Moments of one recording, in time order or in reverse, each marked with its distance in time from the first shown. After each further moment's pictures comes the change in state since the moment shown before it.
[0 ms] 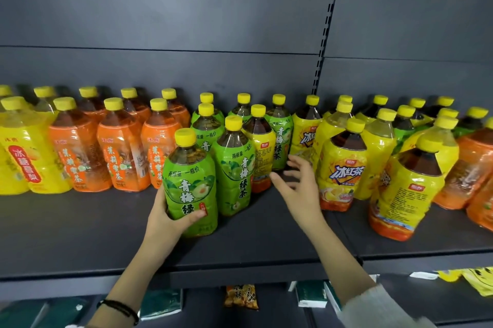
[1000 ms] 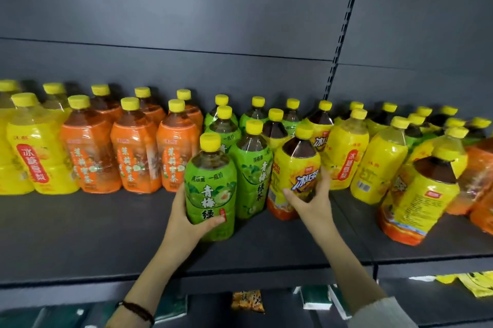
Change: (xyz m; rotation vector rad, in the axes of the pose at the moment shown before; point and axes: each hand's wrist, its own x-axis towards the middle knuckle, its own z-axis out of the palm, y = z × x) left_hand 0.008 -0.004 -0.012 -0.052 -0.112 0.040; right_hand -0.012 0.016 0.014 0.087 0.035 0.130
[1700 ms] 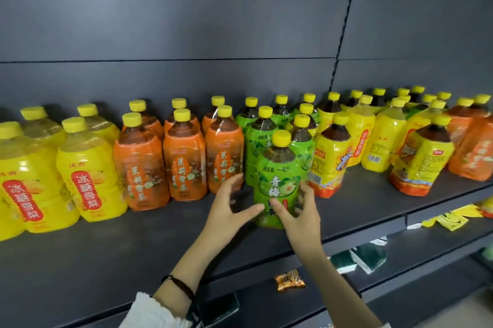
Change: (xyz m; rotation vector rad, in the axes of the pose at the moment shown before) left_hand 0.027 0.003 -0.094 0.058 -0.441 0.065; right_hand -0.120 -0.065 0.162 -0.094 0.244 0.082
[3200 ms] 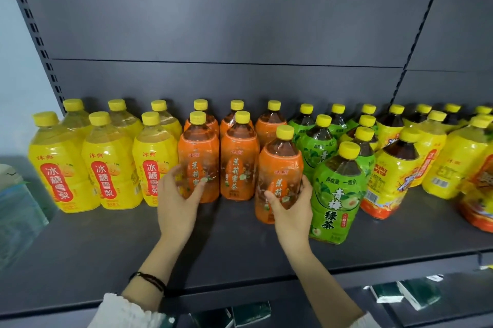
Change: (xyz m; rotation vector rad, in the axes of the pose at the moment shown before) left_hand -0.024 -0.022 -0.141 0.371 0.785 -0.070; right_hand -0.002 -0.040 0.107 0.063 -0.017 0.031
